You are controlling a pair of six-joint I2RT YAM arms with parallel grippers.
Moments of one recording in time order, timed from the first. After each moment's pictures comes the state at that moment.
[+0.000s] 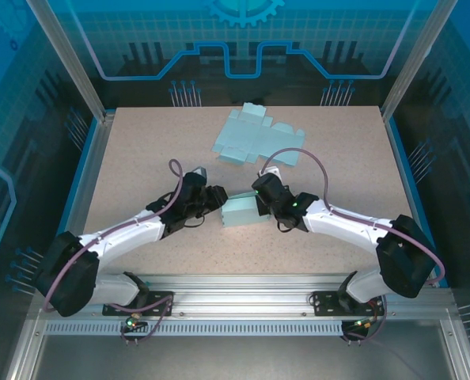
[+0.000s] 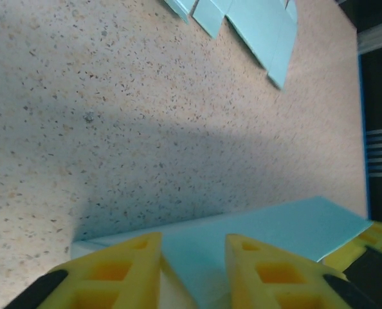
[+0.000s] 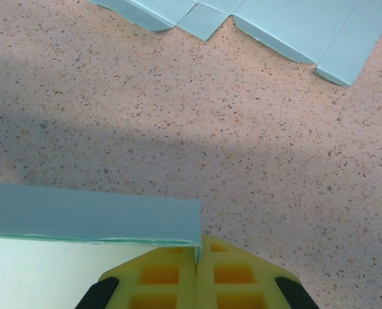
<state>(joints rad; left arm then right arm) -0.60 1.31 0.68 -0.02 0.03 -1.00 0.81 1.46 0.91 -0.36 0.44 0.42</state>
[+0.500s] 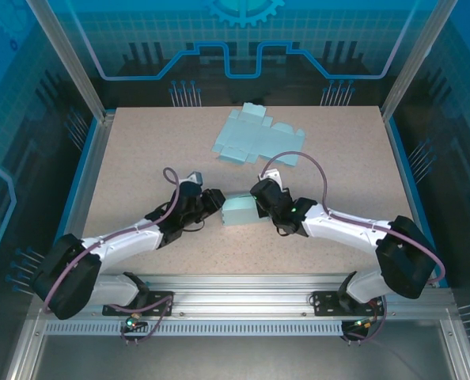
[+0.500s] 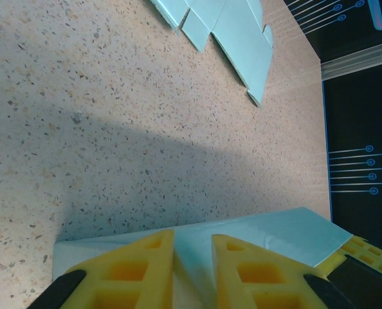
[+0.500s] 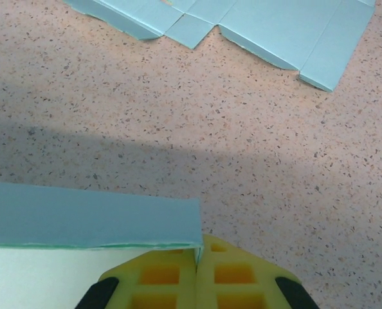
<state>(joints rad) -0.61 1.30 0.55 0.19 0.01 -1.08 0.84 1.45 0.86 -0.31 0.52 0.44</state>
